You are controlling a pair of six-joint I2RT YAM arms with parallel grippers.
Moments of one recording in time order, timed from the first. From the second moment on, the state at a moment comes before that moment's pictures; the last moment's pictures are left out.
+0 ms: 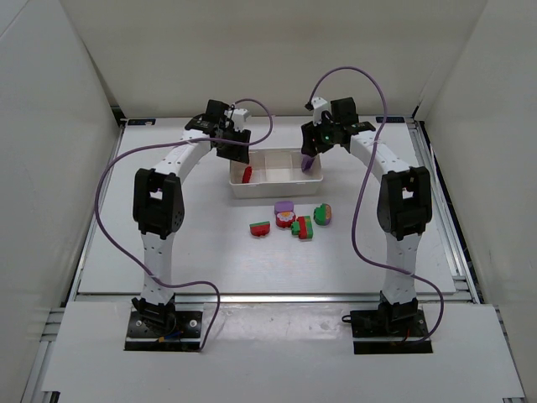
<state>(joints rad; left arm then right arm) -0.29 2.18 1.94 -0.67 0.30 0.05 0.29 2.12 1.81 -0.43 -0.41 -0.22</state>
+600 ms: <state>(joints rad) -0.30 1.95 1.74 -0.56 0.44 0.13 0.26 1.96 1.68 -0.41 -0.53 -0.22</state>
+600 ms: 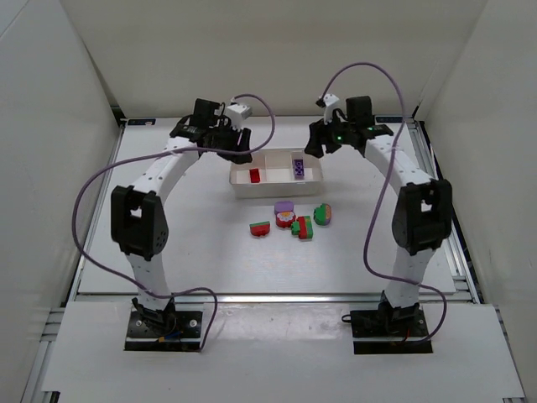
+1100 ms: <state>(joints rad) -0.54 1.57 1.25 -0.68 0.53 0.59 0.09 1.58 1.30 -0.53 -0.72 -0.42</state>
